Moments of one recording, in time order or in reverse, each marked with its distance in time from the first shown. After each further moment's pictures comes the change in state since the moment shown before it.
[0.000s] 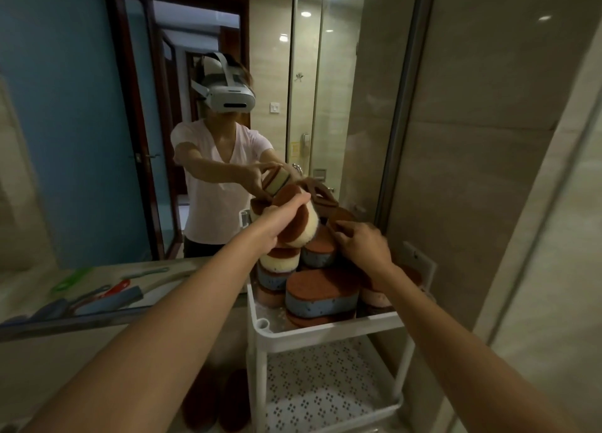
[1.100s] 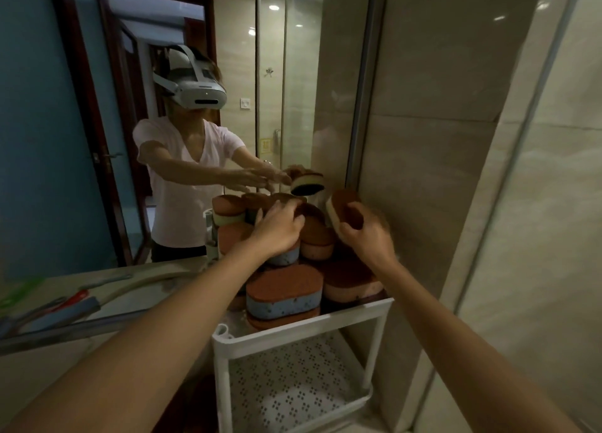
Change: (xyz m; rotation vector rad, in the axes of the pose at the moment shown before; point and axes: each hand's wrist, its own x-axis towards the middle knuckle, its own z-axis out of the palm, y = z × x) left_hand 0.012 -0.017 0.052 0.947 -0.013 0.522; right_hand -0.022 0.037 -0.044 0.224 0.218 0.062
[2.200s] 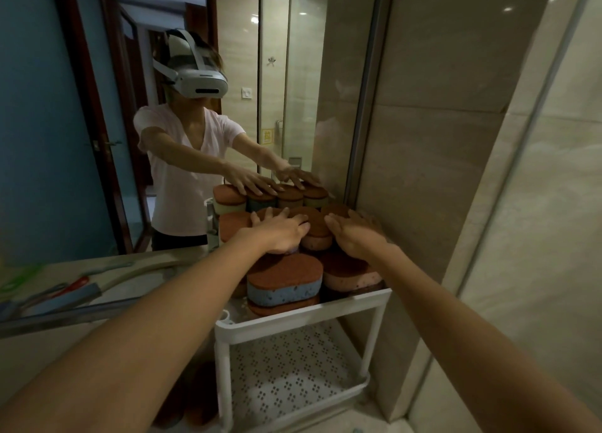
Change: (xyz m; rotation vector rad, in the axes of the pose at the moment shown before) left_hand -0.008 0.000 0.003 0.377 -0.339 -0.090; right_hand 0.023 0.005 0.022 -0.636 -0.418 0.049
